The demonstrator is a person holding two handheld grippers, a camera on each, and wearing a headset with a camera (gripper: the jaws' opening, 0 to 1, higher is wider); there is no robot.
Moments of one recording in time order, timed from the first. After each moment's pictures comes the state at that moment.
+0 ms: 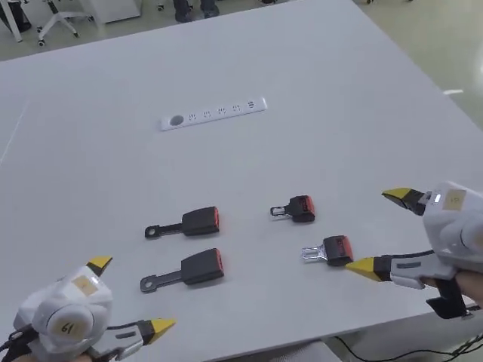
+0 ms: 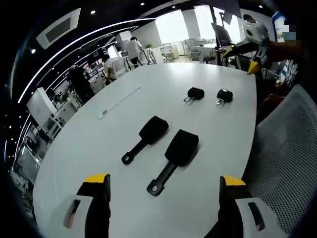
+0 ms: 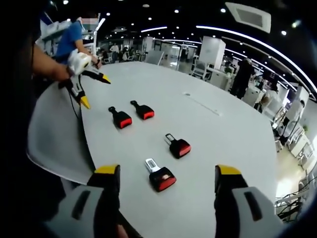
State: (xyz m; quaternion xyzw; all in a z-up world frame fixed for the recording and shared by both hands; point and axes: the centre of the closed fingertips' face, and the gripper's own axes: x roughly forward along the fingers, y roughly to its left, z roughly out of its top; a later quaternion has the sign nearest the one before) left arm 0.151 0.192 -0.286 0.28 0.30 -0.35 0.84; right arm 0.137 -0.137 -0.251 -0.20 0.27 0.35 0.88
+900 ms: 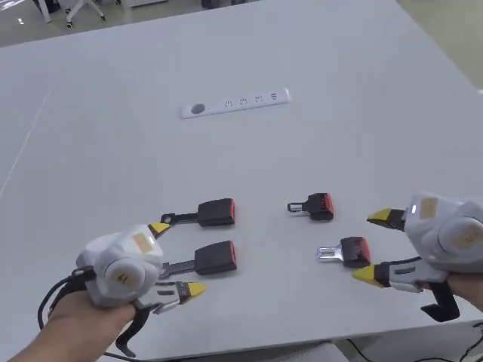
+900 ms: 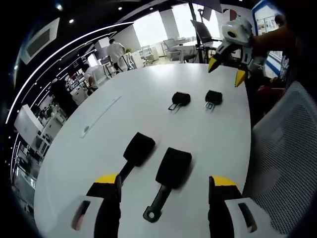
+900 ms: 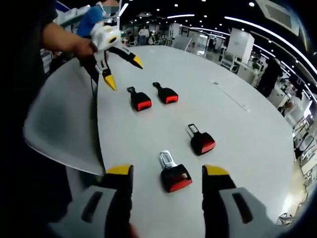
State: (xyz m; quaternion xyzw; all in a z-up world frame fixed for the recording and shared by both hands) left arm 0.174 0.143 -0.299 0.30 0.30 -0.43 0.80; right arm 0.137 -0.110 -0.297 -0.25 0.32 0.44 0.80
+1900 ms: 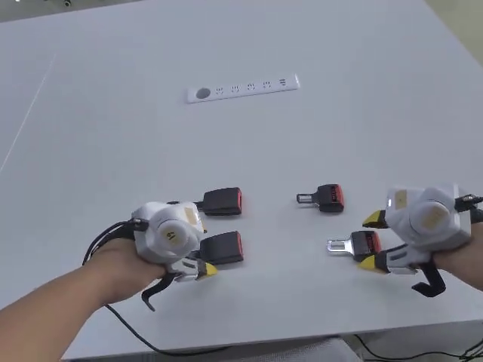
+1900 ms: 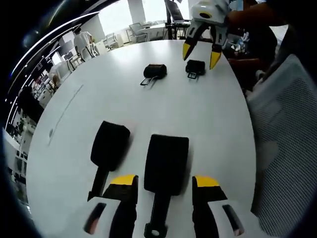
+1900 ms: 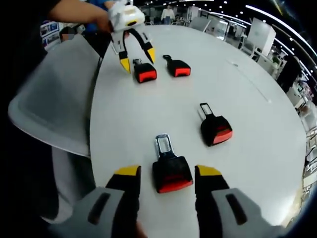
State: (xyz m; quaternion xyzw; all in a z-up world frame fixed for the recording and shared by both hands) left arm 0.182 0.127 -0.366 0.35 0.36 -0.53 0.68; right arm 0.153 -0.113 -0.355 -0.29 0.39 0.48 0.73
